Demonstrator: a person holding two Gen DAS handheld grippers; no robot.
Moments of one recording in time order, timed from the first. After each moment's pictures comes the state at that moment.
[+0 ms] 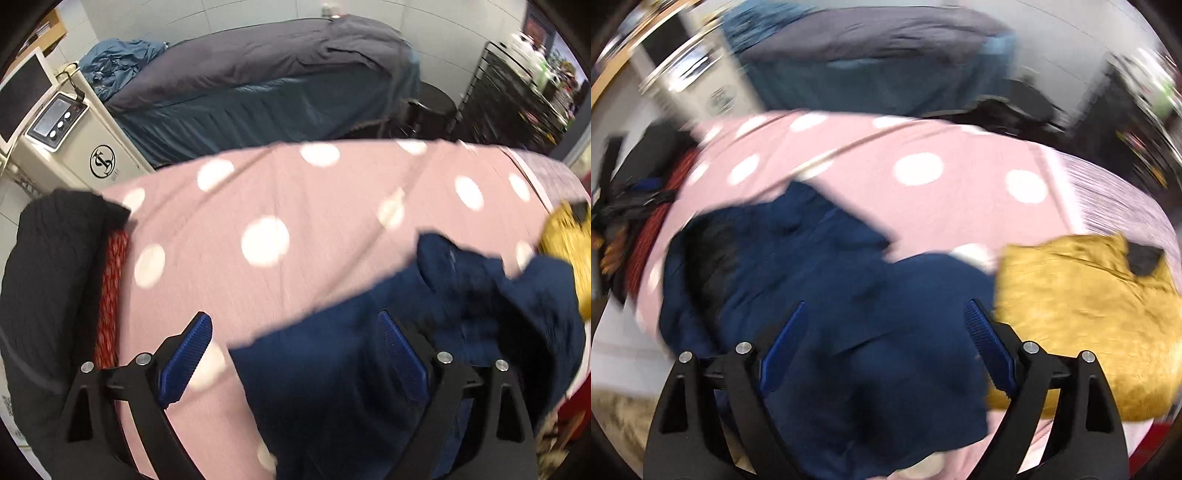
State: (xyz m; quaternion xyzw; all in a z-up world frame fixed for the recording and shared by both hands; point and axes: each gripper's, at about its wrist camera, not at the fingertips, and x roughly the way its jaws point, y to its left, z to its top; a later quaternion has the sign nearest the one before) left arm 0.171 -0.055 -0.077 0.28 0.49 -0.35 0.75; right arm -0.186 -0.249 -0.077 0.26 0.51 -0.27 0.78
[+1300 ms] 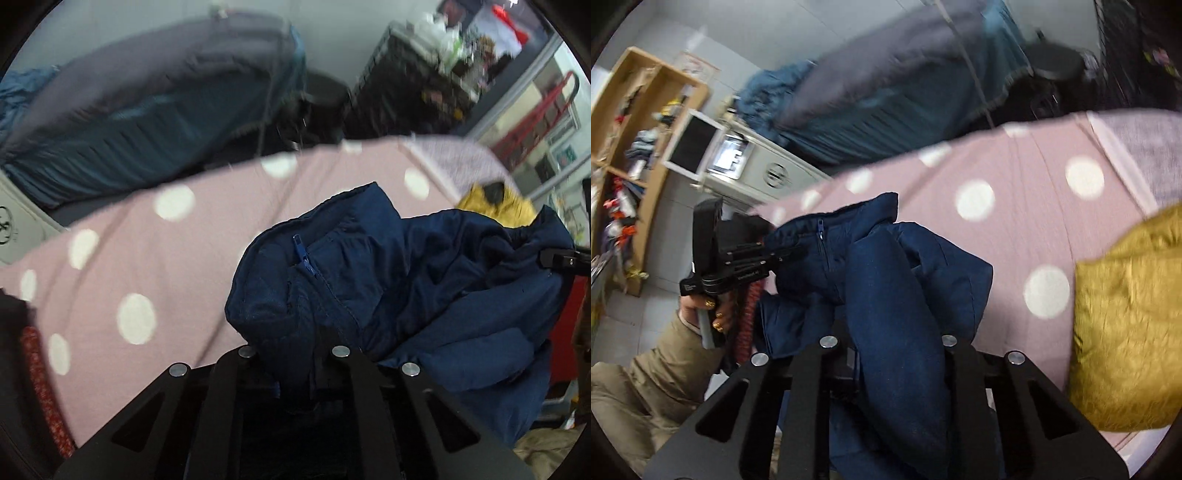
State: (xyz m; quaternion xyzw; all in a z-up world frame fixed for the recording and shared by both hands) left arm 0.127 -0.150 -0.039 0.25 0.50 -0.52 0.64; right arm -0.195 -0.280 0.007 0.42 0.36 -0.10 0.83
